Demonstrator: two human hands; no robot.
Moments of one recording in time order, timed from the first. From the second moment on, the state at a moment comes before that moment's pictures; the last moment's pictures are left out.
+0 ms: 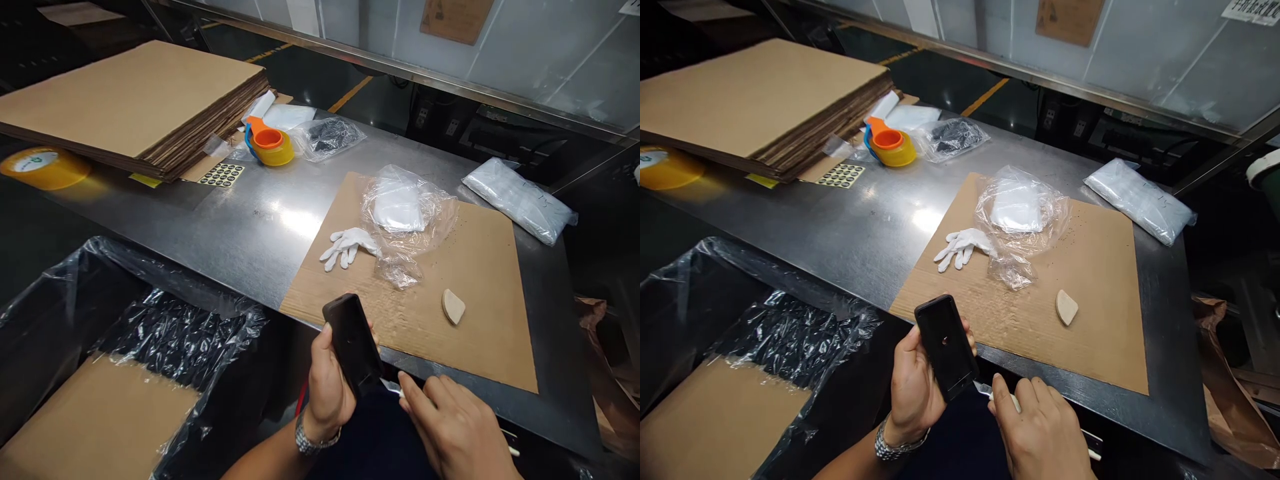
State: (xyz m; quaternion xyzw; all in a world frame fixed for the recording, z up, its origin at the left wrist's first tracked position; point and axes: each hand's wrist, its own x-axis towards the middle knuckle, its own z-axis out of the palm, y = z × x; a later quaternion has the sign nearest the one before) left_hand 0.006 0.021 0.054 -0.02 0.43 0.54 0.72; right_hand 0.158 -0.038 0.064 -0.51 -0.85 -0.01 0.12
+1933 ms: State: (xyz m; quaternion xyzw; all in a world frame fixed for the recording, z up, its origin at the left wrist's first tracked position) left_hand 0.006 0.028 0.045 0.00 0.46 0.51 0.72; right_hand 0.160 -0.026 0.031 -0.49 -0.38 0.78 0.09
